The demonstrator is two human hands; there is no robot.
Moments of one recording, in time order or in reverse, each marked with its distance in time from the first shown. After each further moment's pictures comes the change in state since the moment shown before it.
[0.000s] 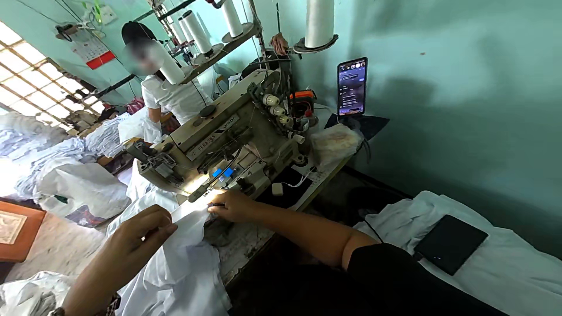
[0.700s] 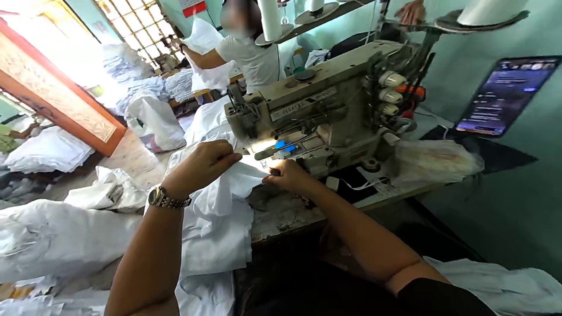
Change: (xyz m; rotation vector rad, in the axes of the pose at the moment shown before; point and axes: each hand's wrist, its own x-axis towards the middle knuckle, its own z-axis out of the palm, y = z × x) left_hand 0.006 0.000 -0.011 0.115 0.042 -0.081; right_hand 0.011 -0.005 -0.012 -0.017 -0.149 0.145
